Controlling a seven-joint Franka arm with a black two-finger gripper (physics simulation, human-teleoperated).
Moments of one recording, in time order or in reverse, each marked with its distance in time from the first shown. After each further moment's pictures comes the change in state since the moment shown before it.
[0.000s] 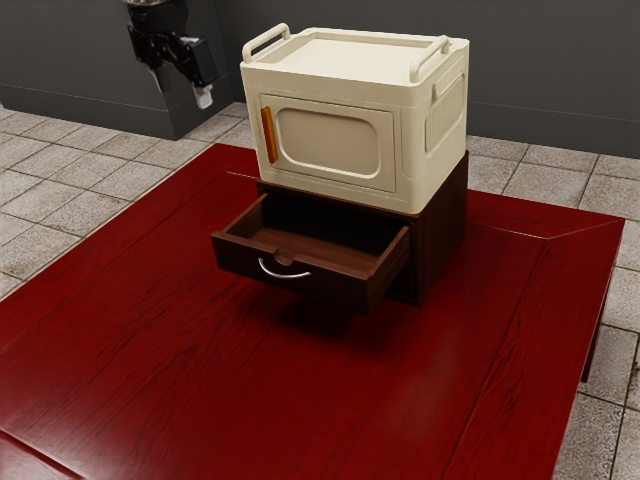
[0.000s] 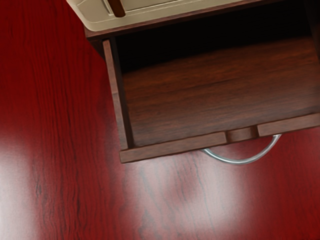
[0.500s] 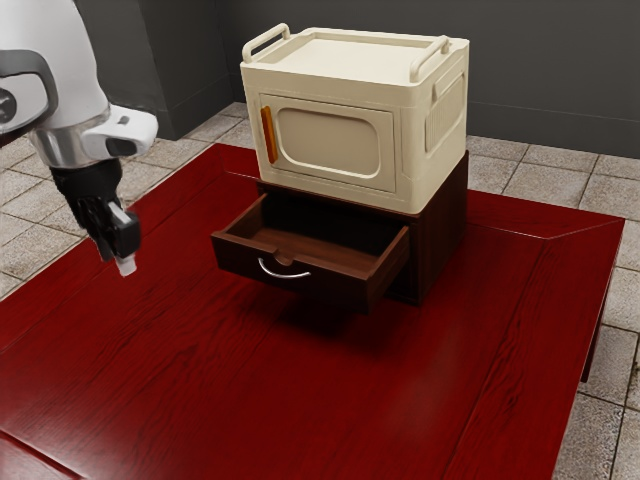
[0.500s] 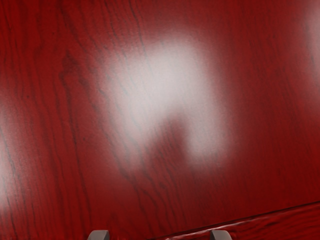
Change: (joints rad) arm -0.003 -0.723 -0.129 -1.028 0.014 0.169 -0.101
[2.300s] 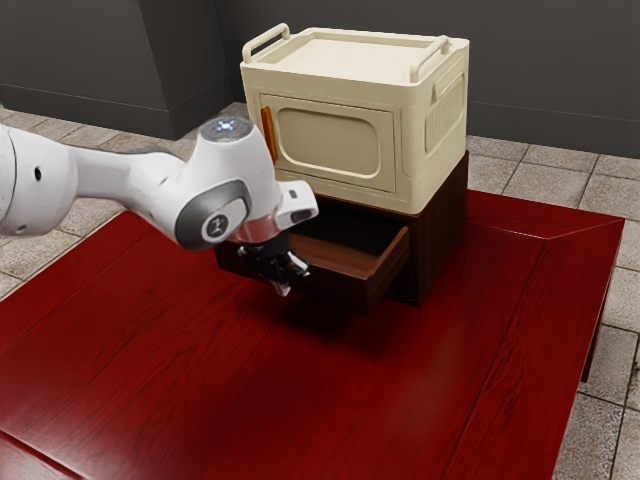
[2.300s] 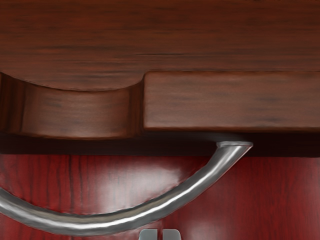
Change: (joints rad) arm -0.049 0.658 -0.034 0.089 0.064 0.771 -0.384
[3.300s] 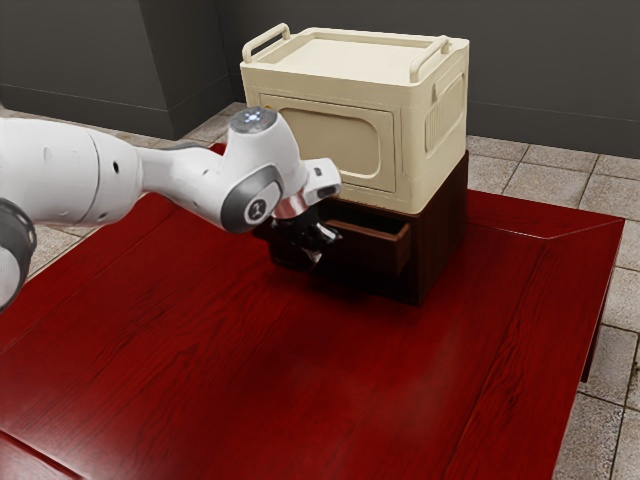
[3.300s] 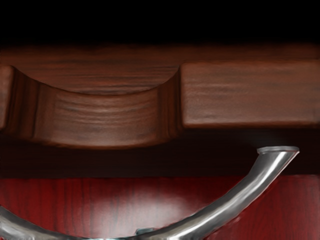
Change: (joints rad) arm 0.004 0.281 0.048 0.301 -0.030 0.107 0.089
